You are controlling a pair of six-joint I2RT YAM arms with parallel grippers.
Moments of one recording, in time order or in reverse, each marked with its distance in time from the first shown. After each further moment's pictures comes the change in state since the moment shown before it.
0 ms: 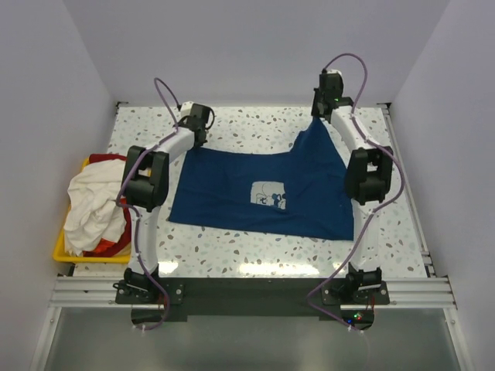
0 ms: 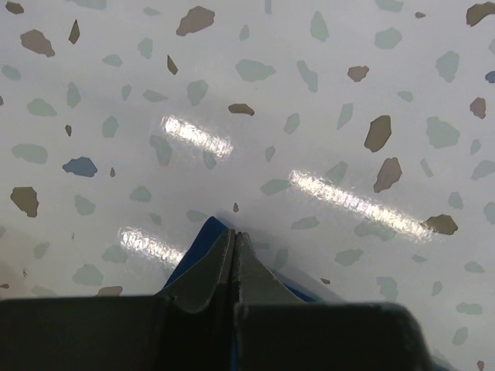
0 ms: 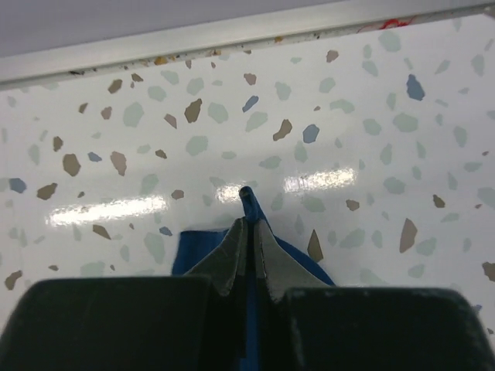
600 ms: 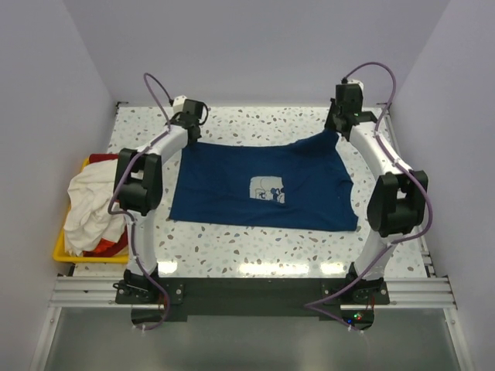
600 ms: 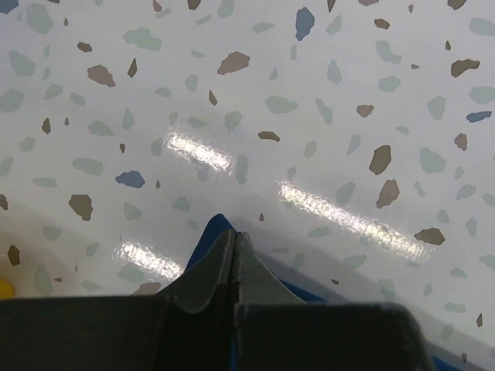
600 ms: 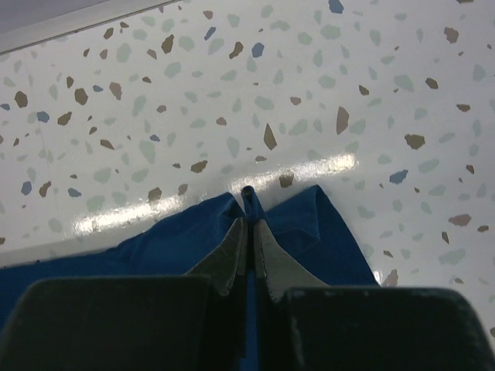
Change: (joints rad) left arm 0.024 -0.067 -0.011 0.001 -0.019 0.007; right arm -0.016 -0.495 -0.491 0.024 0.026 0.092
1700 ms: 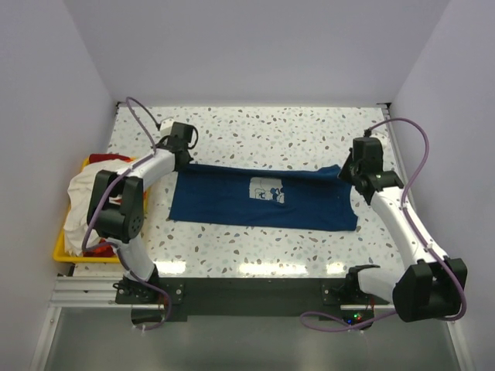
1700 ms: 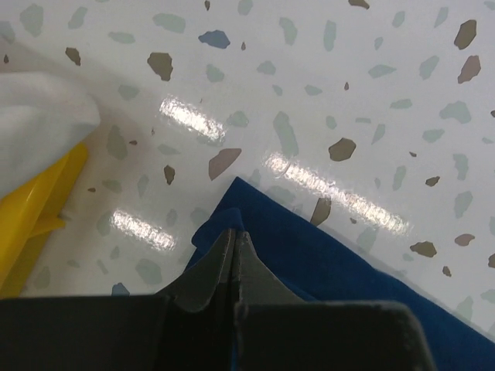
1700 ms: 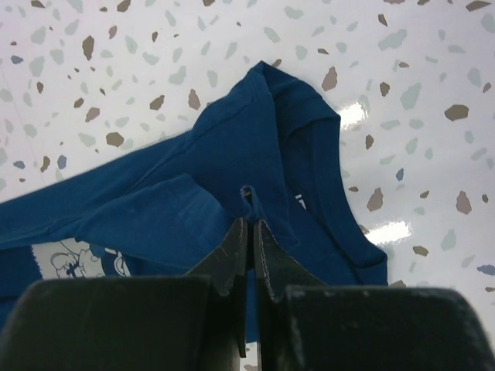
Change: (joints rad) left arm 0.002 -0.357 -0.467 0.062 0.039 -0.091; right arm 0.000 -0.689 -0.693 -0.062 0.018 0.182
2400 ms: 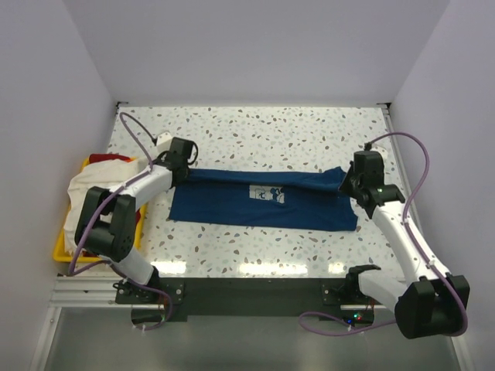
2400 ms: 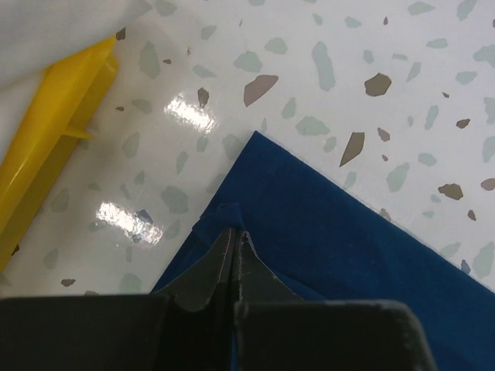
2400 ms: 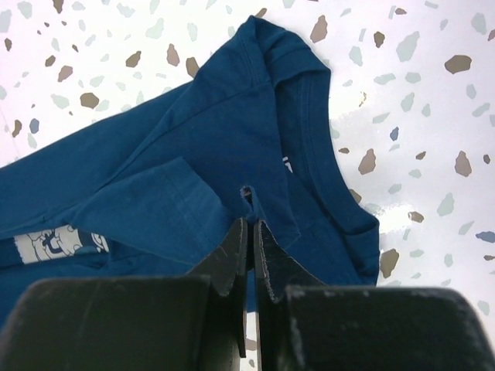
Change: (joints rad) left arm -0.045 -0.175 -0.220 0.028 -0.031 -0.106; right arm 0.000 -0.114 -0.131 -0.028 -0.023 0.010
